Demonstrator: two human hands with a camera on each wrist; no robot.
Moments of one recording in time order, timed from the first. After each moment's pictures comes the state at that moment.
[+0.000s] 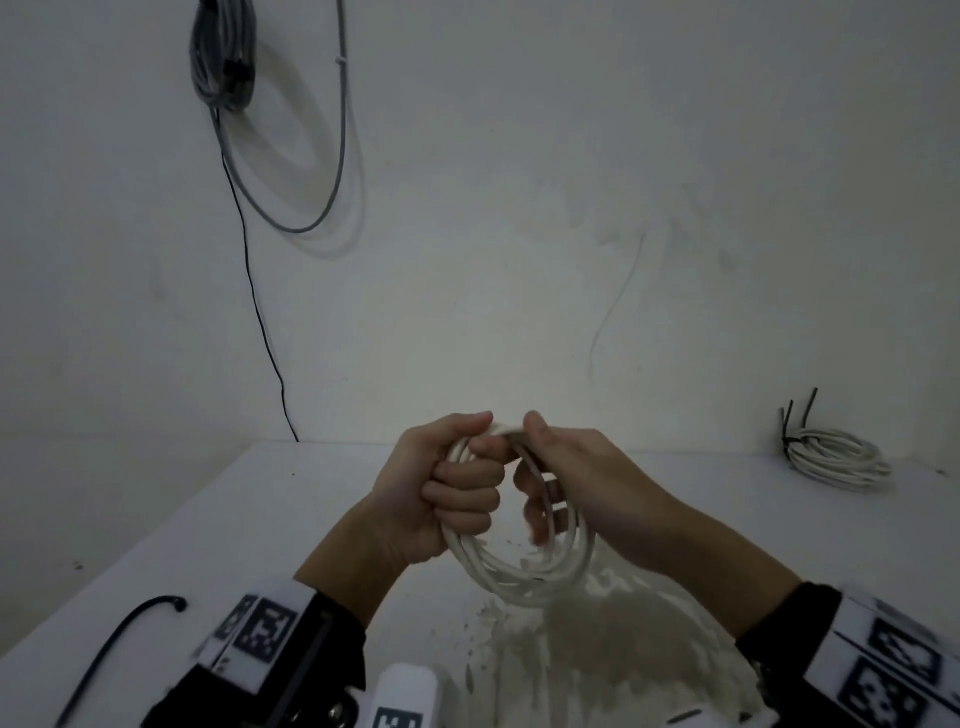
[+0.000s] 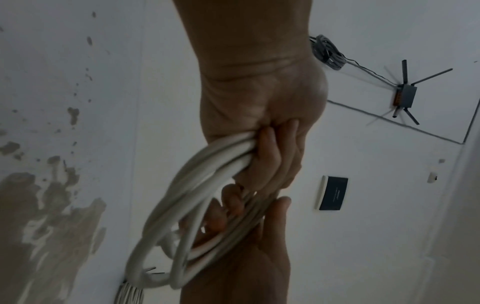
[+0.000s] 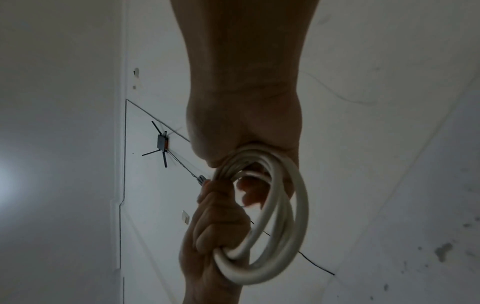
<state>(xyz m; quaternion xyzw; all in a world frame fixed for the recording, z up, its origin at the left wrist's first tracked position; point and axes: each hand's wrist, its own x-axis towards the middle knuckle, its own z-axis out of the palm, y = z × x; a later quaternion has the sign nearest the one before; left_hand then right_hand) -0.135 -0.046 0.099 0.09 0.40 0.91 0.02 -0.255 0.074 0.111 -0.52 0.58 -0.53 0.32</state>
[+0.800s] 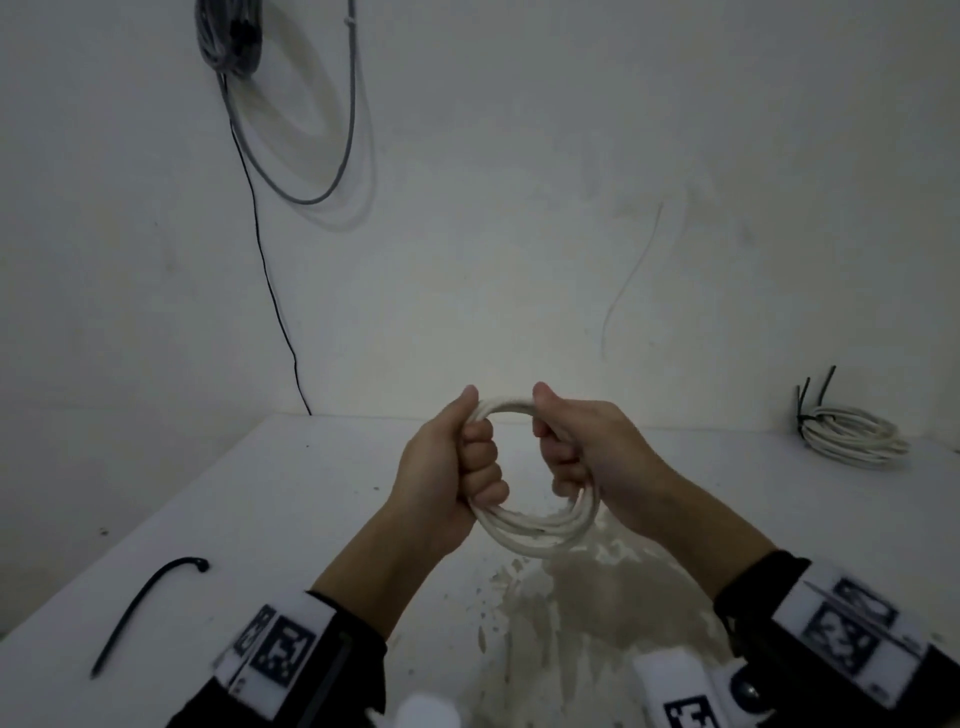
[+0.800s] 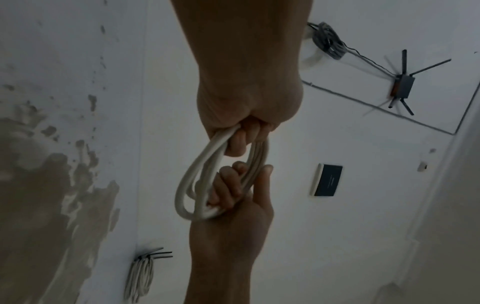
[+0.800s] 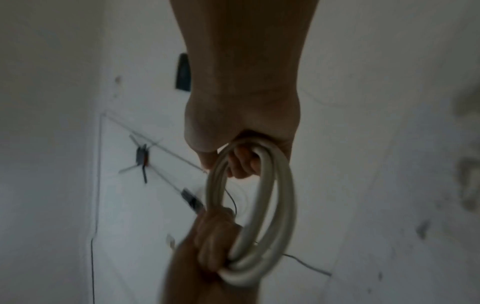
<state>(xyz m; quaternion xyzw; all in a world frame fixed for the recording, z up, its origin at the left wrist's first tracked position) -0.139 -0.013 0.089 -0.17 0.42 0.82 -0.34 -0.263 0.057 0.098 -0.46 0.58 -0.59 0.32</state>
